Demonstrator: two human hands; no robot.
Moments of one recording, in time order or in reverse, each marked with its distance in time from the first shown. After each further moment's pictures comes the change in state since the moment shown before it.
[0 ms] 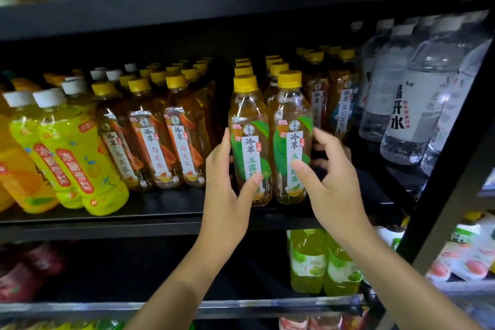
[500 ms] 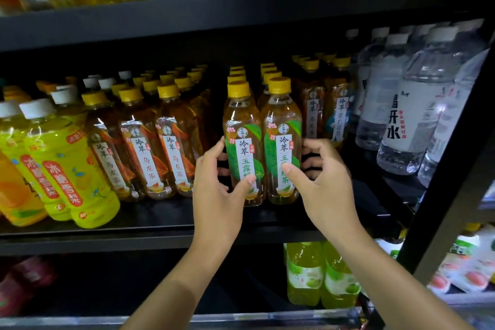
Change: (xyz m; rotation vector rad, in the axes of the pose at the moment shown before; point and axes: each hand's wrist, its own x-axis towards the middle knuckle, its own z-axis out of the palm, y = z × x) left_hand 0.018 0.000 0.007 0.061 0.150 -0.044; right_hand 0.018 0.006 0.003 0.036 0.075 0.115
